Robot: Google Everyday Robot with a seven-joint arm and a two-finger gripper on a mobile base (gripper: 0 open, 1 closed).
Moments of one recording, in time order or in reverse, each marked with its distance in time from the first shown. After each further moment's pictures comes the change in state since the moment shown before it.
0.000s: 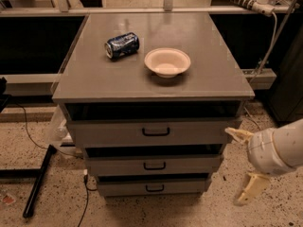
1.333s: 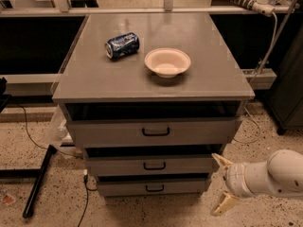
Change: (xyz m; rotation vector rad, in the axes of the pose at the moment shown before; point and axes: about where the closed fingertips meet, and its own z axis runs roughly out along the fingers) arm 0.078 0.010 0.163 0.062 -0.096 0.059
